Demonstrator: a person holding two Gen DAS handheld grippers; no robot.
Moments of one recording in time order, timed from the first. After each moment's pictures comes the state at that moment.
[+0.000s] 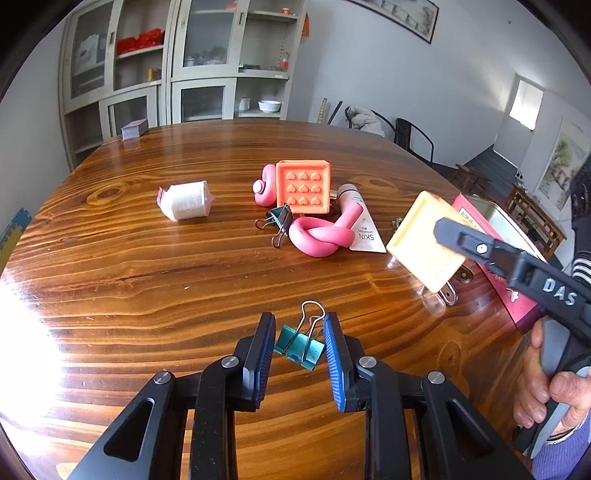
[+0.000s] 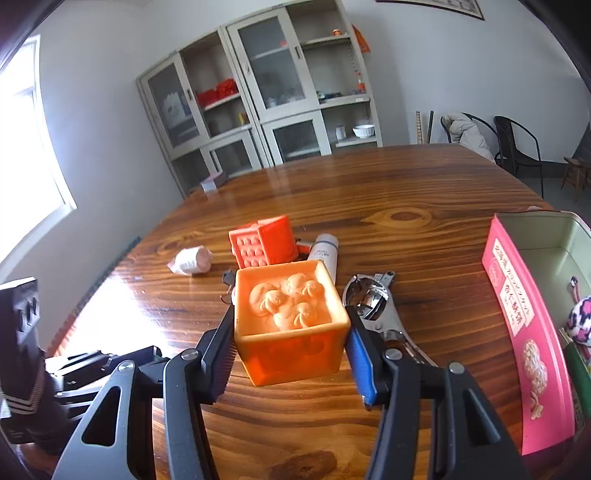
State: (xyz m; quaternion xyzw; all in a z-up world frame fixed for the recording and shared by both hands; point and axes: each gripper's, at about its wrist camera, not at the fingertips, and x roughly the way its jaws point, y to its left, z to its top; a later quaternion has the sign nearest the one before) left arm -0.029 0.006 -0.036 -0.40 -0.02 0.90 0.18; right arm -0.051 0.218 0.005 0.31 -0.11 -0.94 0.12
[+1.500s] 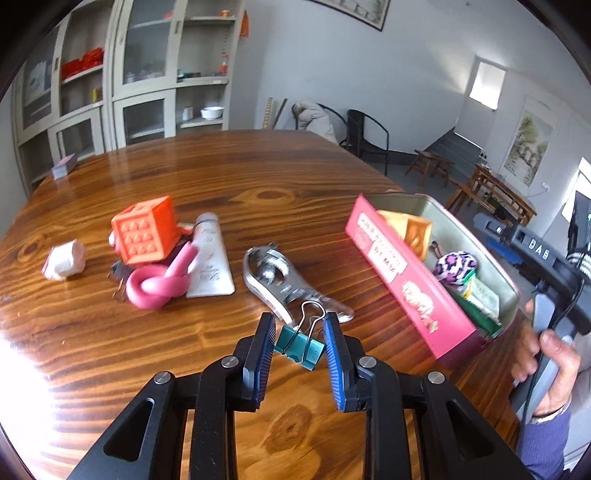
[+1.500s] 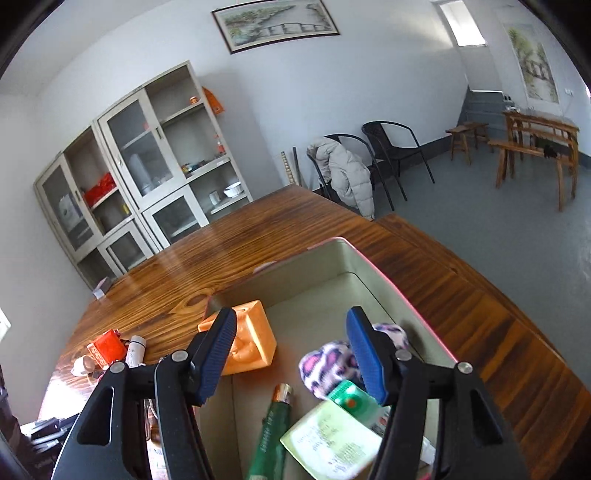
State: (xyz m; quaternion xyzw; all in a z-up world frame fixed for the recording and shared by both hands) left arm -0.022 0.152 0.004 -0.39 0.02 0.88 0.26; right arm 0.004 0.427 0.026 0.23 -0.21 -0.94 -0.10
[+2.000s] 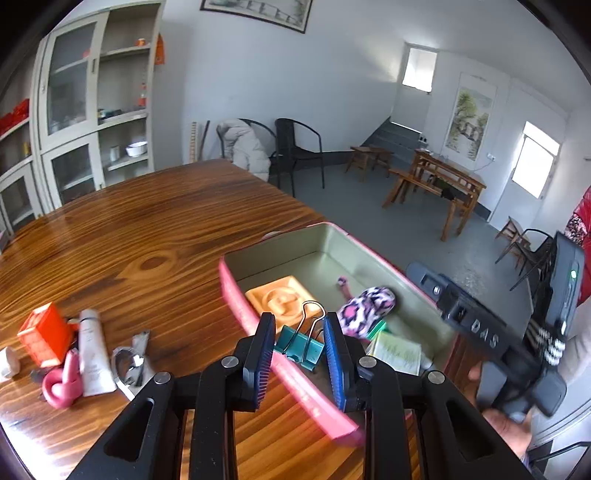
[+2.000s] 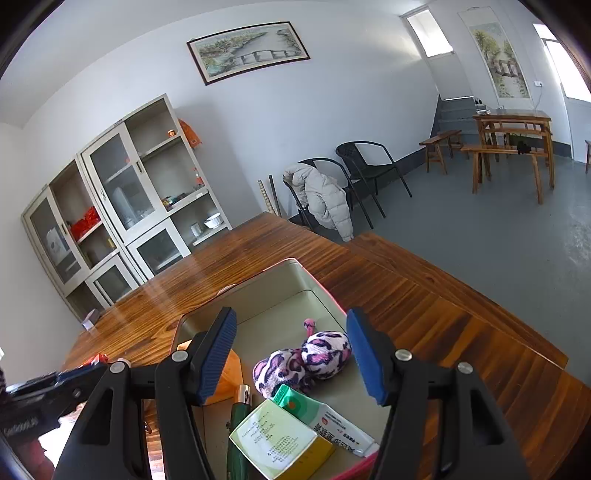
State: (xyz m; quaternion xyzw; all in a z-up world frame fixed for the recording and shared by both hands) left arm -0.032 0.278 0.042 -0.35 0.05 0.86 0.37; right arm 0.029 0.457 0.026 0.18 -0.24 -0.94 -0.15
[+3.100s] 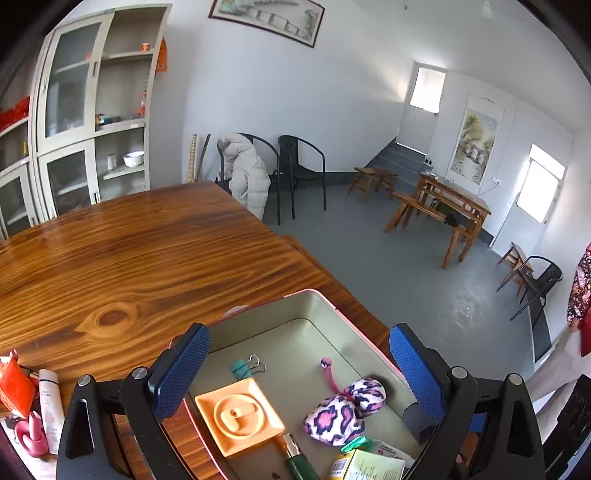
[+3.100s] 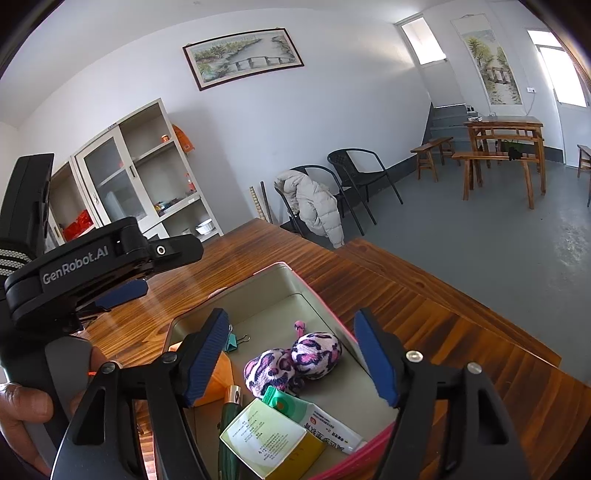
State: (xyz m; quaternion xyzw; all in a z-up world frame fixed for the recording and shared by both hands) left arm -0.078 0.346 0.058 -0.33 0.02 0.87 0.36; right arm 0.034 0.457 0.024 0.17 -0.22 -0.94 -0.17
